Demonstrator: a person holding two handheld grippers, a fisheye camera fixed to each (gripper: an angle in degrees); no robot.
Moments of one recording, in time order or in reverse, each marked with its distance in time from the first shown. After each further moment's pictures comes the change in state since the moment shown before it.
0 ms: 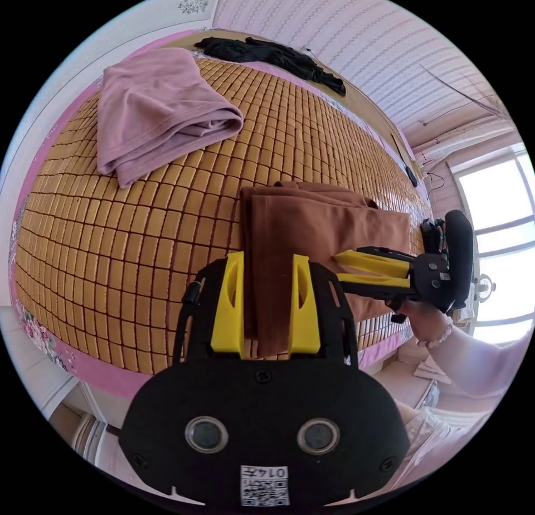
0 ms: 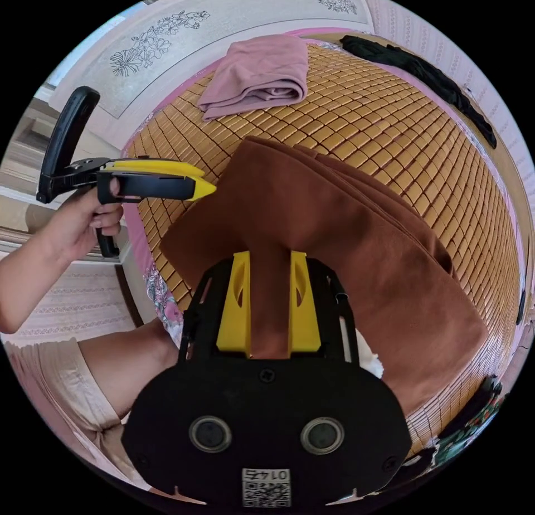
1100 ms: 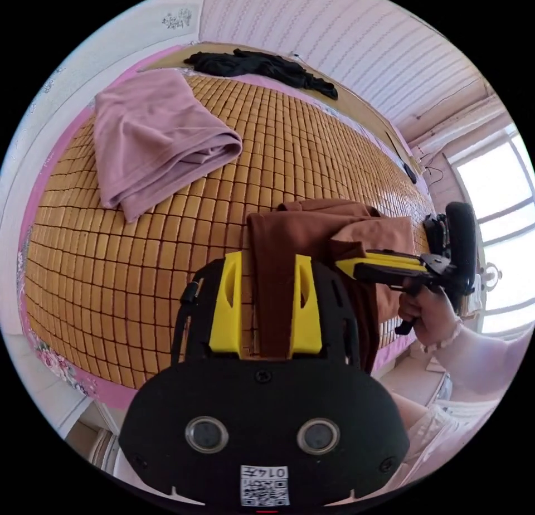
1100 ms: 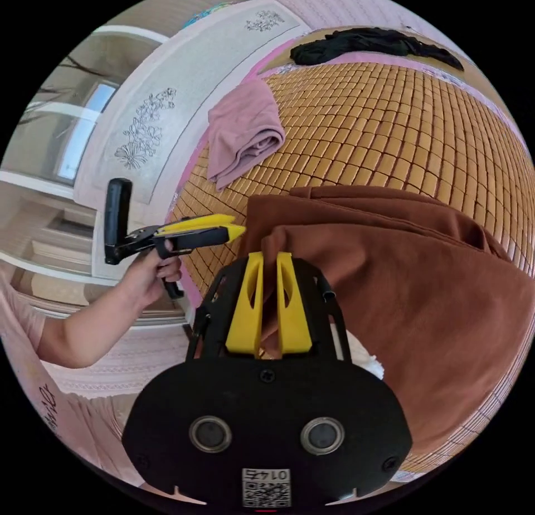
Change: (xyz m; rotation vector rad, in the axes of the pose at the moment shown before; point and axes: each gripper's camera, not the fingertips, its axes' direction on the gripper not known) left arm -0.042 0.012 0.001 0.044 -0.044 0.073; right arm 0.086 0.031 -0.026 0.188 -0.332 0.258
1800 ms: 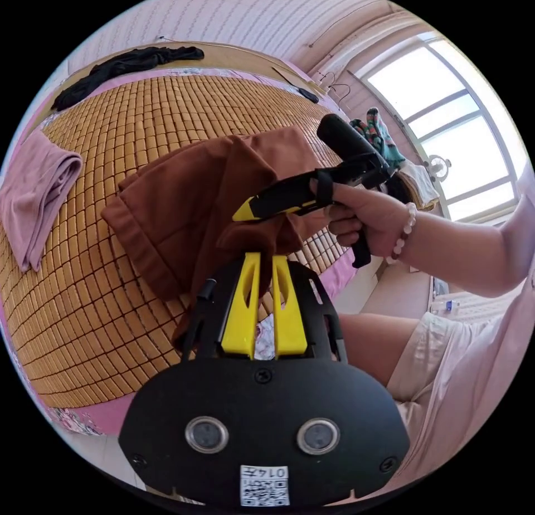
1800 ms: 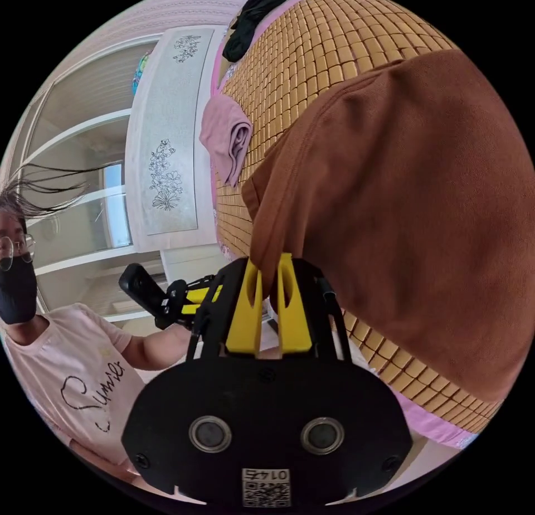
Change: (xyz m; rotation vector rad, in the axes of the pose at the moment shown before) left arm 0.124 0.088 0.010 -0.188 0.233 0.441; right arm 0.085 0.058 -0.044 -0.036 -0.415 0.383
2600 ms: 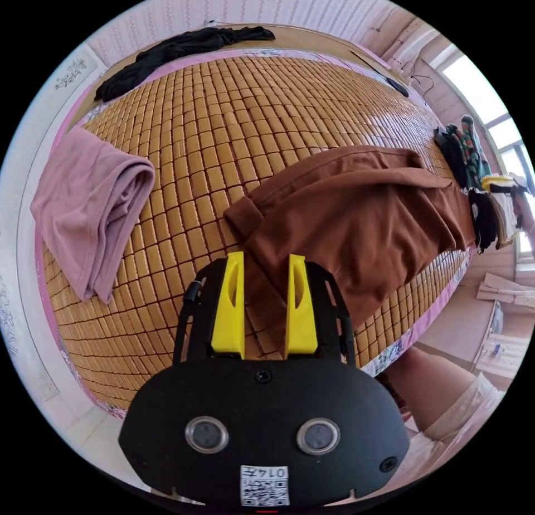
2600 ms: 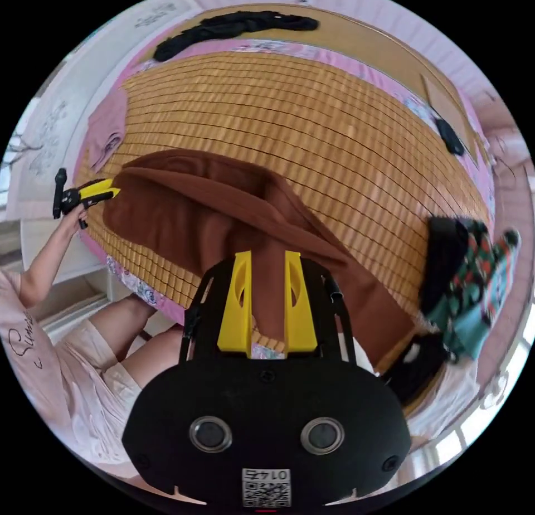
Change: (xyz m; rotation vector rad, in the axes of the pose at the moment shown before) left arm -0.098 -0.069 0.023 -0.112 -0.357 -0.138; right arm -0.059 0.009 -0.207 -0.012 0.958 -0.023
